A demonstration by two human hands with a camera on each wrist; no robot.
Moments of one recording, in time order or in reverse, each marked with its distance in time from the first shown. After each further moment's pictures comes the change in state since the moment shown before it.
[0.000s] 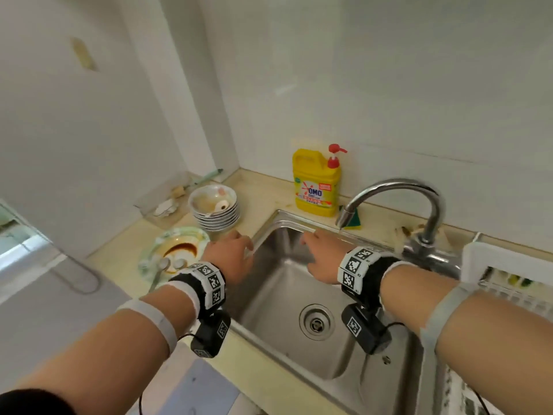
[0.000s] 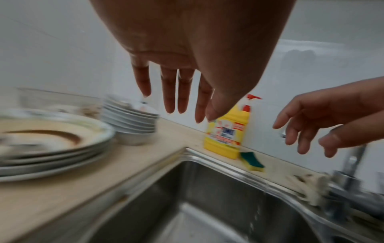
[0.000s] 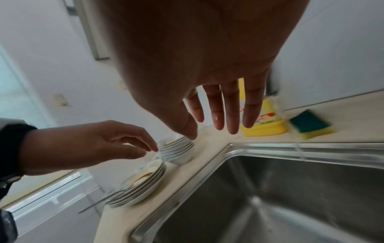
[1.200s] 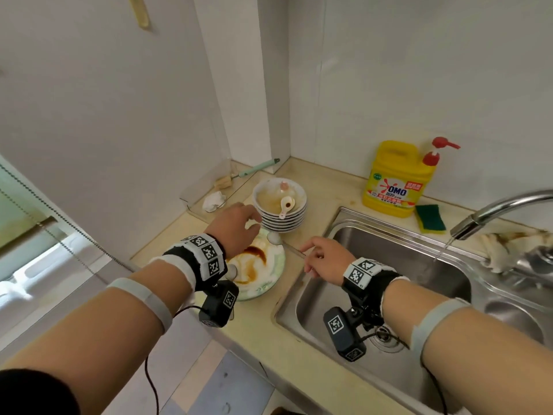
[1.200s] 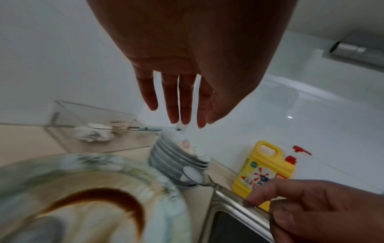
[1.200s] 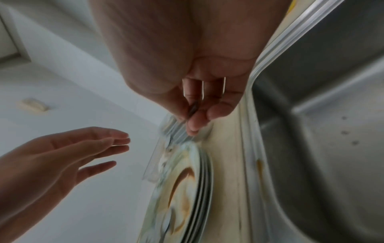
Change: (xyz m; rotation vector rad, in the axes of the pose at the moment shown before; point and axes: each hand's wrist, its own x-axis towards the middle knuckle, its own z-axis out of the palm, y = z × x) left_hand 0.064 -0.220 -0.046 -0.285 0.094 0.108; right_hand 0.156 -0.163 0.069 0.865 -0.020 0.200
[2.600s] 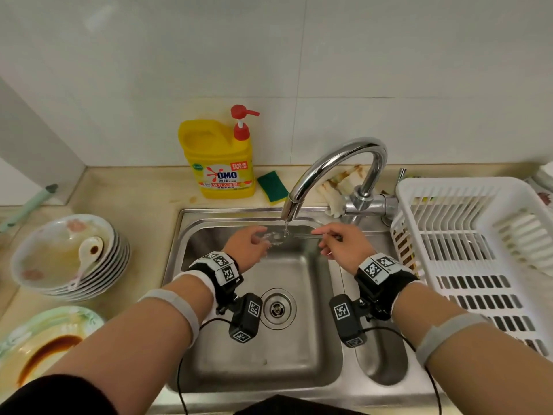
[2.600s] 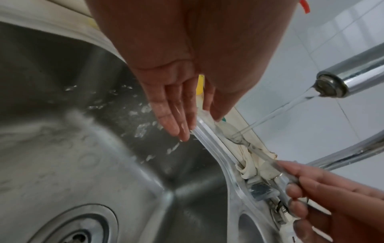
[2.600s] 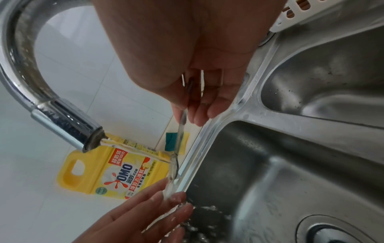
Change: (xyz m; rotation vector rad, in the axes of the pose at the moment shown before) left_hand 0.134 0.238 0.253 -0.490 -0.611 0.091; right_hand -0.093 0.206 -0.198 0.272 0.679 0.357
